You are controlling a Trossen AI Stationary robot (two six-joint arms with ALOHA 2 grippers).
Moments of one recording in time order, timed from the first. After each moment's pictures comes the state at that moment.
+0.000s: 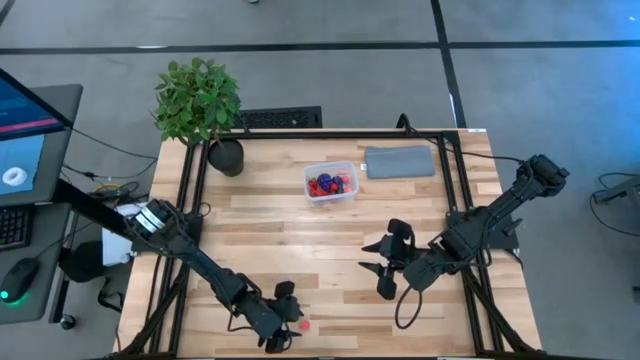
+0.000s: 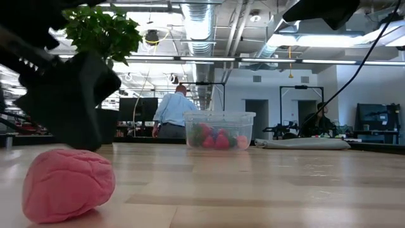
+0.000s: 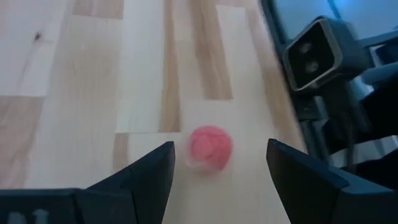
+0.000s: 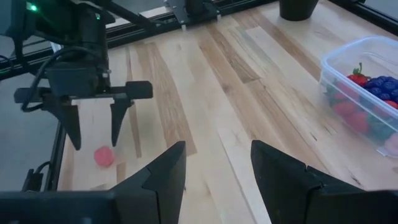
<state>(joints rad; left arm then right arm) -0.70 1.91 0.99 0.19 -0.25 -0.59 0.64 1.35 0.92 -0.28 0.66 0.63</state>
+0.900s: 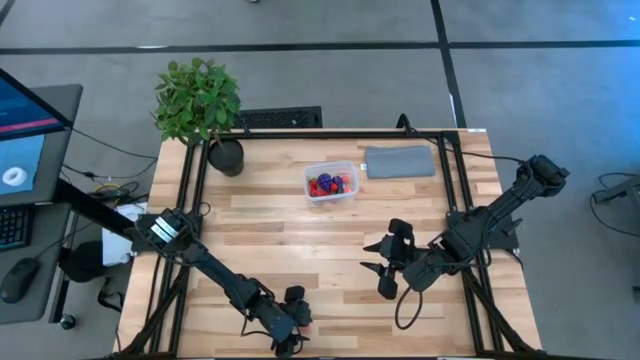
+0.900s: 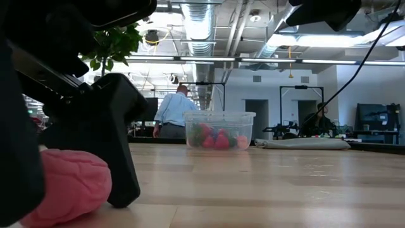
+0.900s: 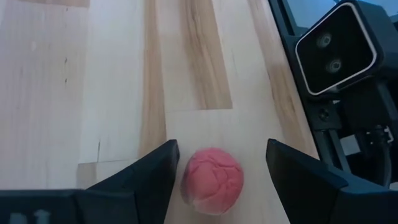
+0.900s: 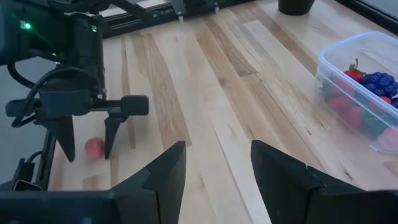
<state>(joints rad) -0.66 2.04 1.10 0.12 -0.17 -0.57 0.64 1.35 0.92 -0.32 0.66 0.63</state>
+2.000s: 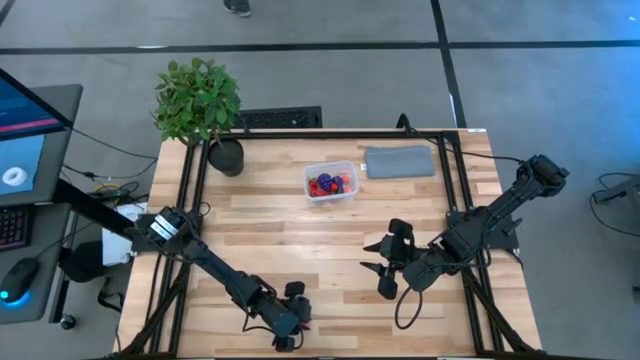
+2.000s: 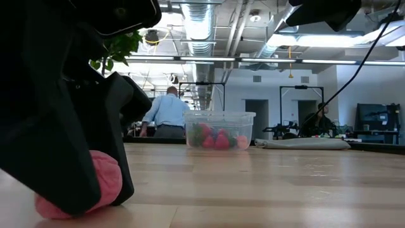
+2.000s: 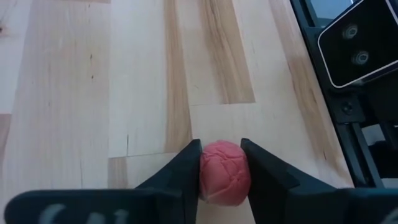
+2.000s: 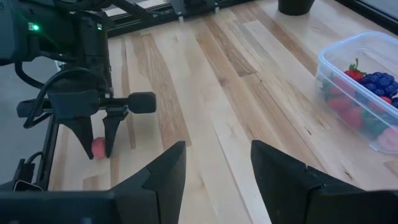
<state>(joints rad) -0.64 2.04 1.09 0.08 -0.16 -0.54 0.64 1.35 0.92 -0.32 0.66 0.63</state>
